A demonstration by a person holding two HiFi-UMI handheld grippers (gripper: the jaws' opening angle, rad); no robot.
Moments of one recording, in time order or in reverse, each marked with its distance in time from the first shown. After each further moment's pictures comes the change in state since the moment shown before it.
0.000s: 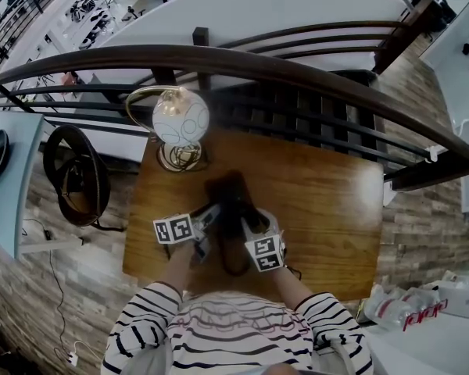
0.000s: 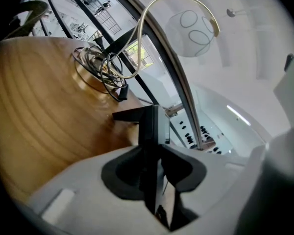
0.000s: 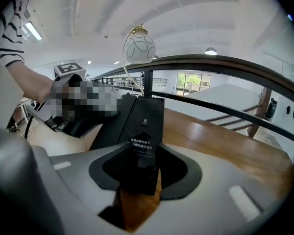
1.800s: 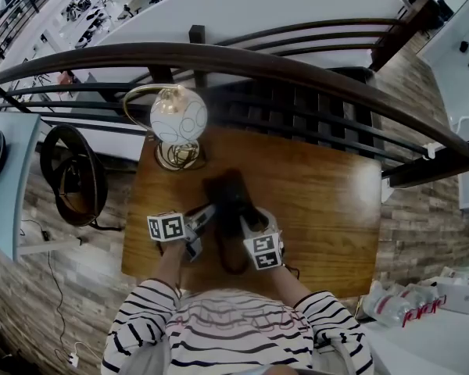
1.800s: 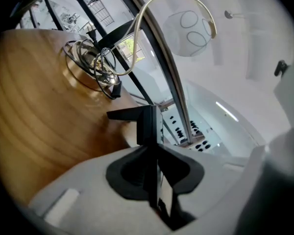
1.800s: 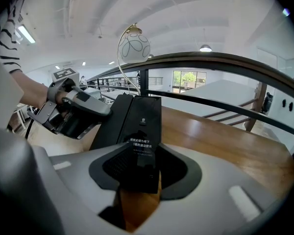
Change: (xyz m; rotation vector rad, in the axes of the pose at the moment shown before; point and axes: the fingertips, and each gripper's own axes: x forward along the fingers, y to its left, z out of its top) left arm -0.009 -0.005 -0.004 0.025 0.070 -0.122; right arm -0.003 0.000 0.000 0.054 0.015 -0.026
